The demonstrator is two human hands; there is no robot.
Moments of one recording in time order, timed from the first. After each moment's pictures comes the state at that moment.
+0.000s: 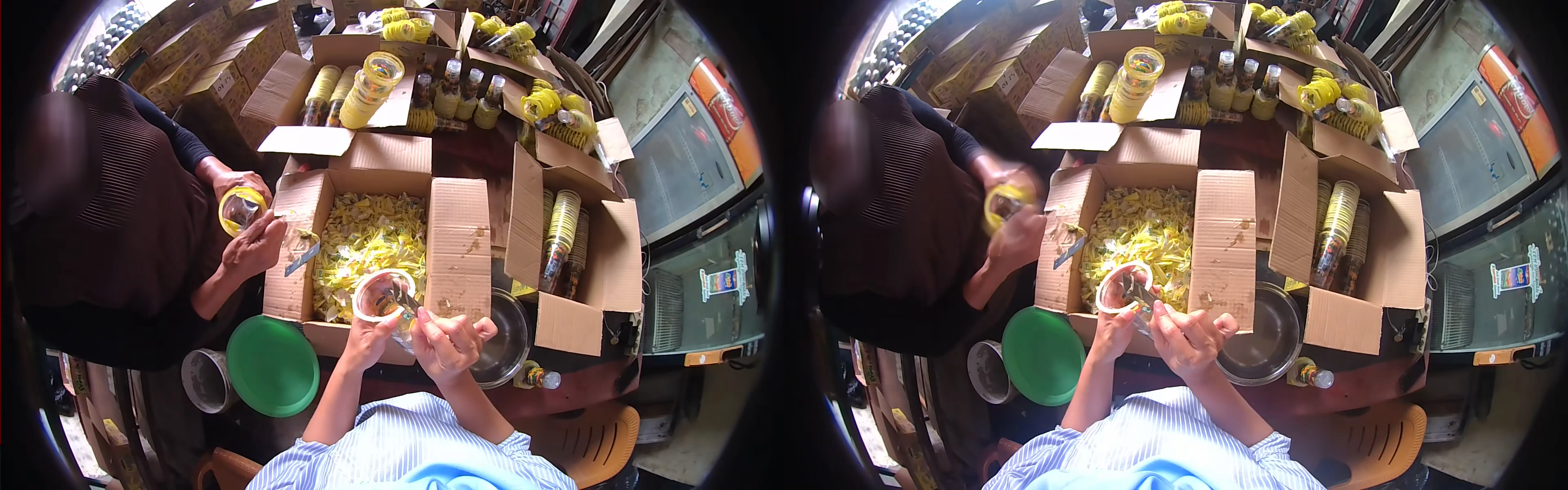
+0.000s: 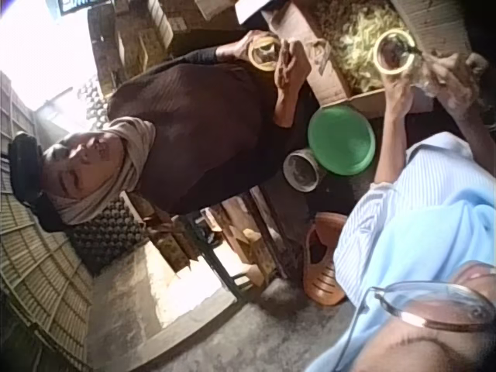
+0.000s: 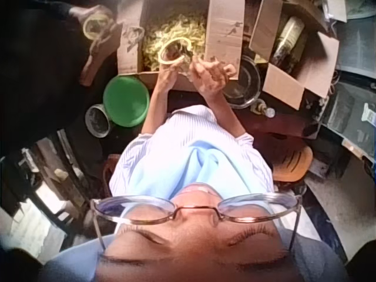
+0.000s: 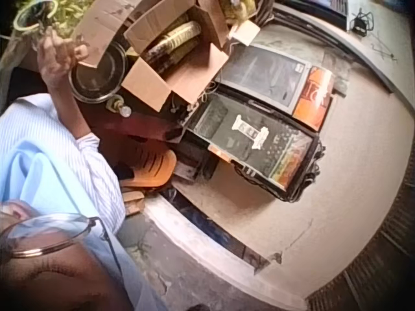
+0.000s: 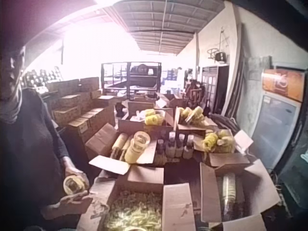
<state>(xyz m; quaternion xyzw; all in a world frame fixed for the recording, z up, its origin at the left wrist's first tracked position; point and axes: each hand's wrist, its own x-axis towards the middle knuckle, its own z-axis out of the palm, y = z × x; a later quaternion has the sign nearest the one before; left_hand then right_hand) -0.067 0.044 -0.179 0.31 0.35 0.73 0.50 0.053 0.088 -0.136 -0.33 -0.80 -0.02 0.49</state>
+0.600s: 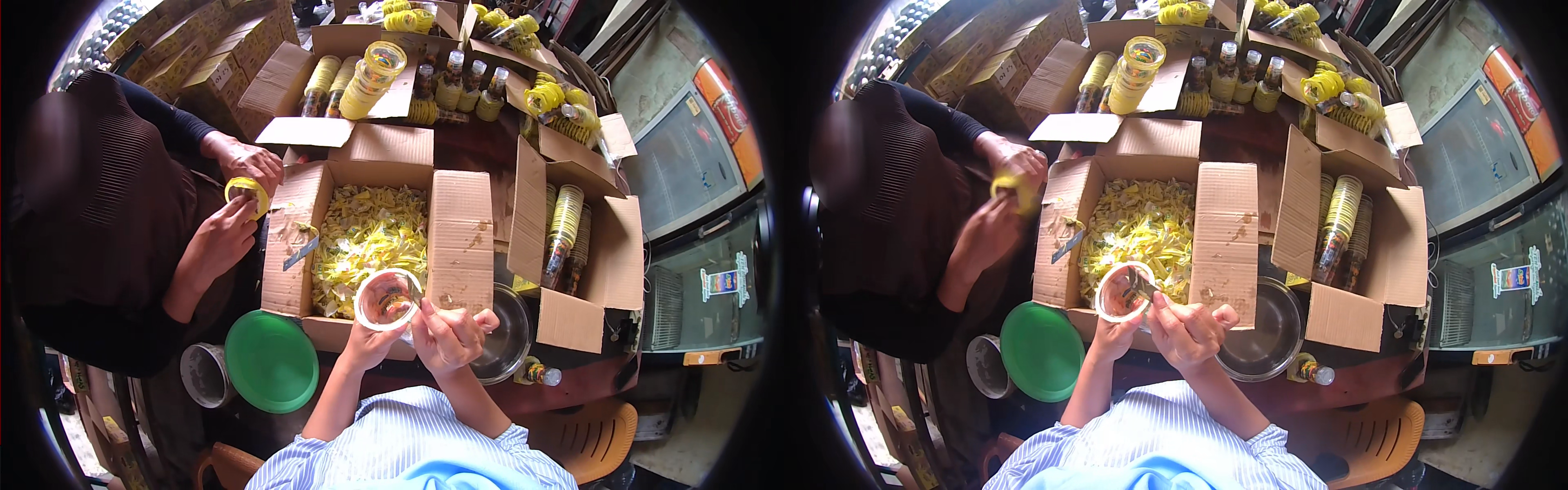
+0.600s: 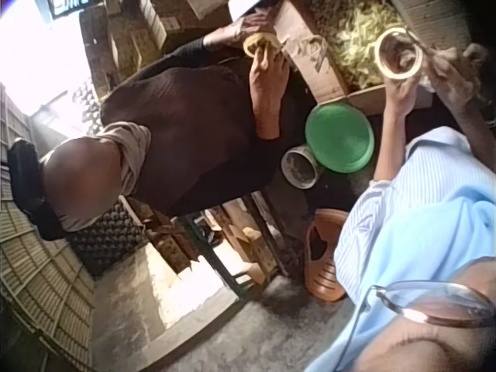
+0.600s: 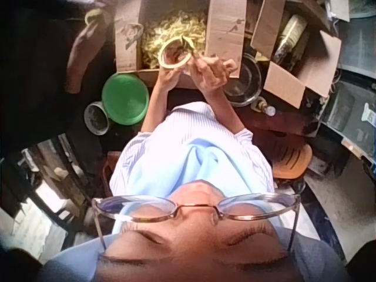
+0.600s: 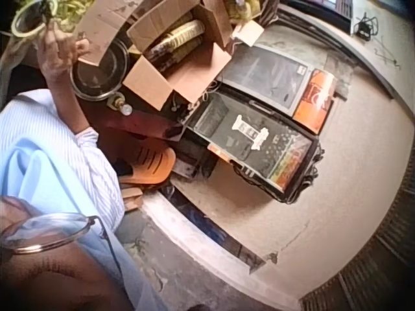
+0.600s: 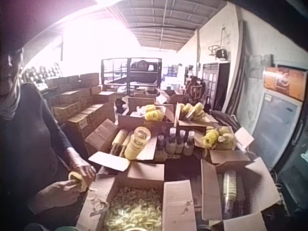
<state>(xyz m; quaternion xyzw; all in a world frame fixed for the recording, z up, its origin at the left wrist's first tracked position) -0.066 0.040 -0.169 0.32 0.37 0.72 0.50 0.045 0.094 -0.140 -0.32 -0.78 0.00 0.53</state>
